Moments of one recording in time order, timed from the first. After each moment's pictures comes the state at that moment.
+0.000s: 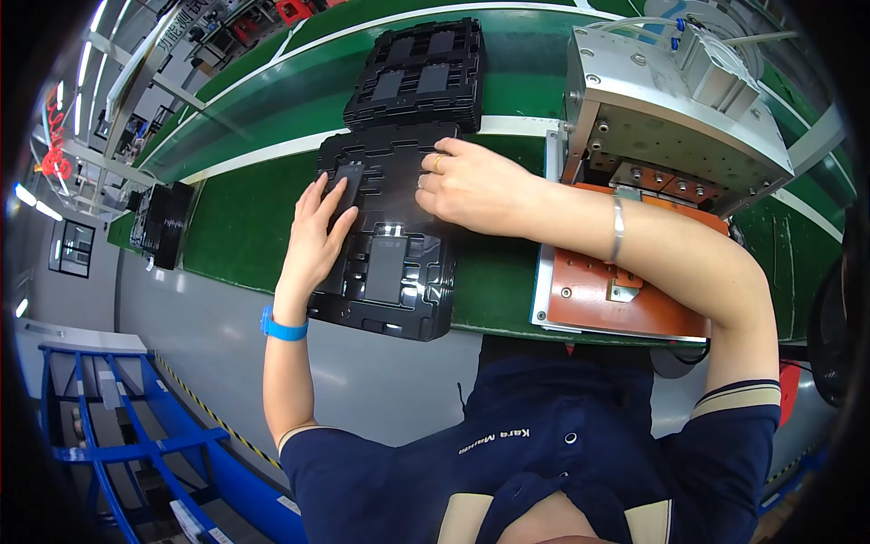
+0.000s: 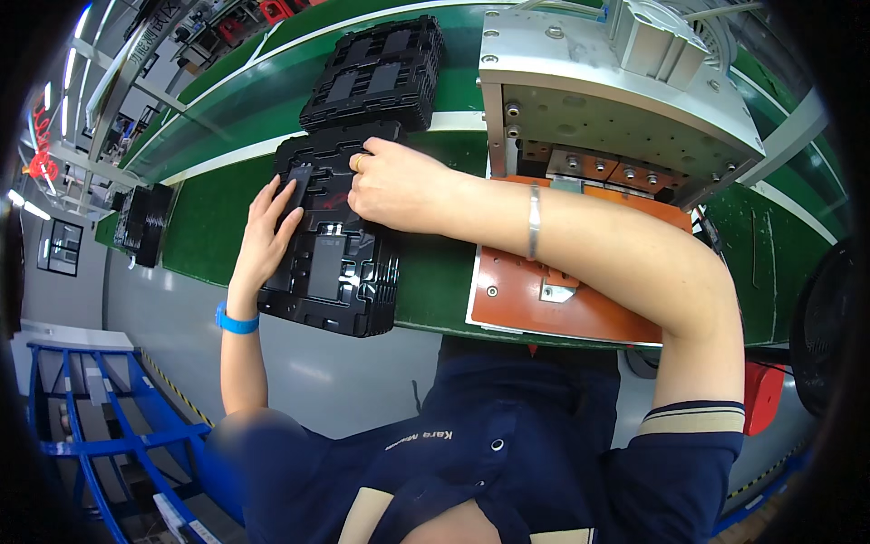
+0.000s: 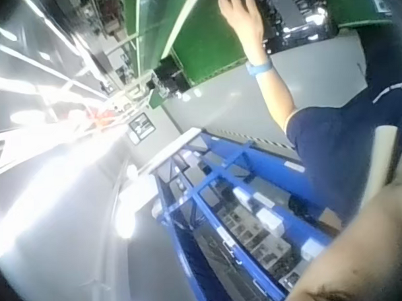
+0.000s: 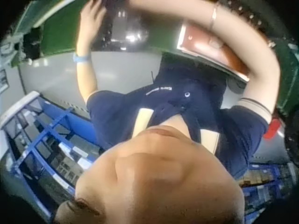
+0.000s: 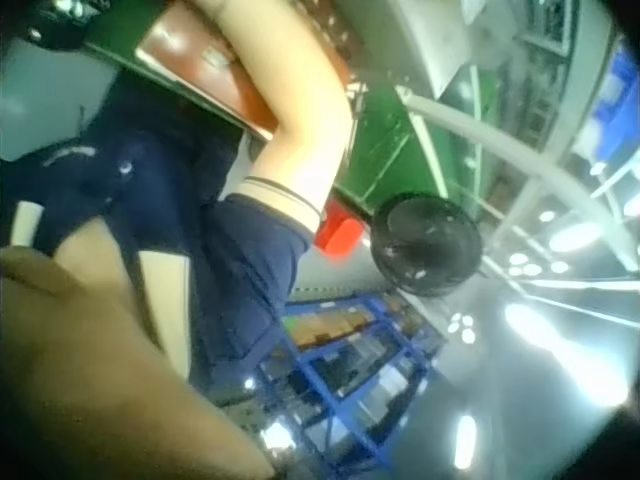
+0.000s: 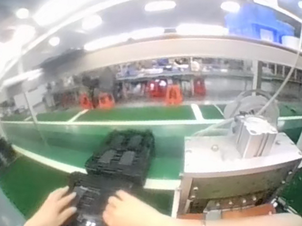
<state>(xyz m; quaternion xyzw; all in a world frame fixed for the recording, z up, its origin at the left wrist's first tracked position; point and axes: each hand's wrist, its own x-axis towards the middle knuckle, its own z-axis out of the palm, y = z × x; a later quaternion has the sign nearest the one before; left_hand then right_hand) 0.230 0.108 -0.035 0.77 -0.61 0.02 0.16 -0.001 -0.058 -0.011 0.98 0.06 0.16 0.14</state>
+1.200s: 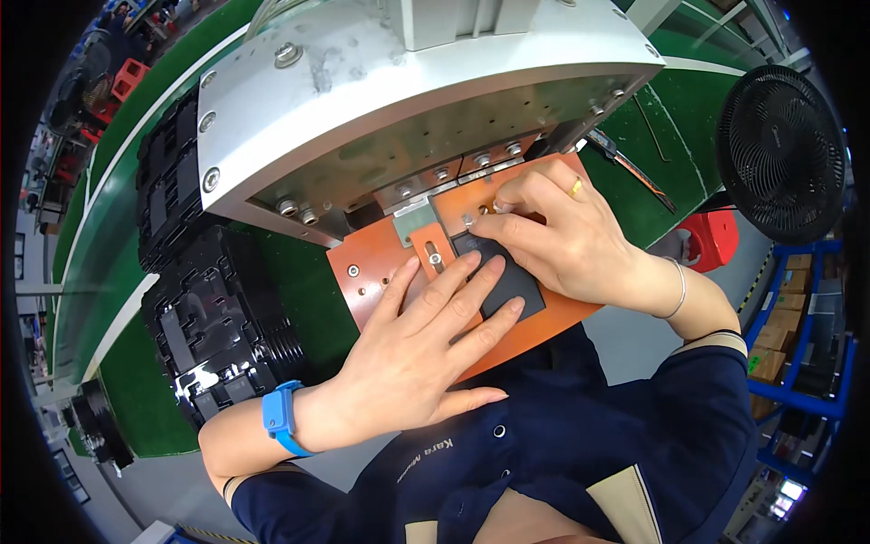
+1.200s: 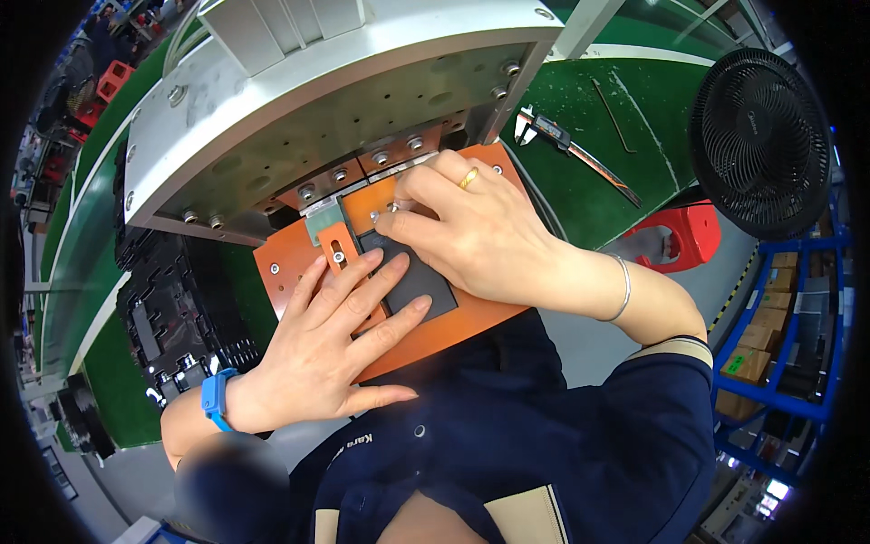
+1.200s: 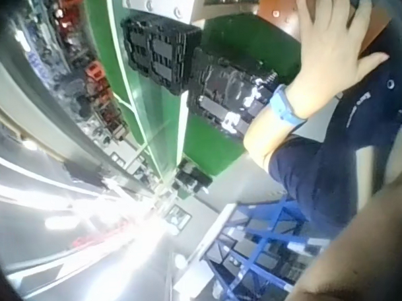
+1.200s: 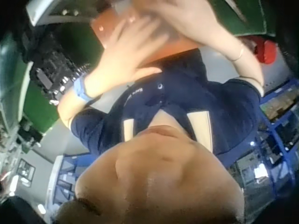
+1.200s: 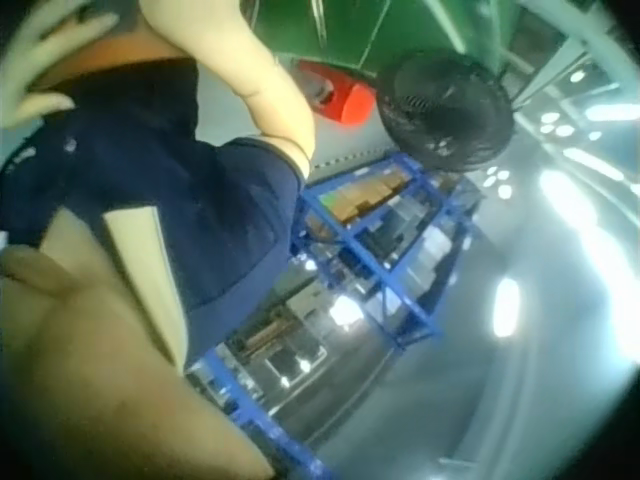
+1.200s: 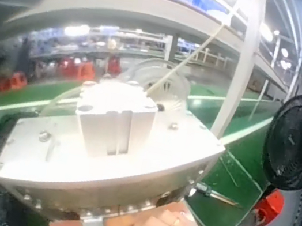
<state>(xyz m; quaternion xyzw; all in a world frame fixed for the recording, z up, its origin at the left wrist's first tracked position) -0.012 0.020 -0.005 0.28 -0.94 -0.17 0.10 -0.246 -0.039 -0.011 0.92 -0.31 0.25 0.01</state>
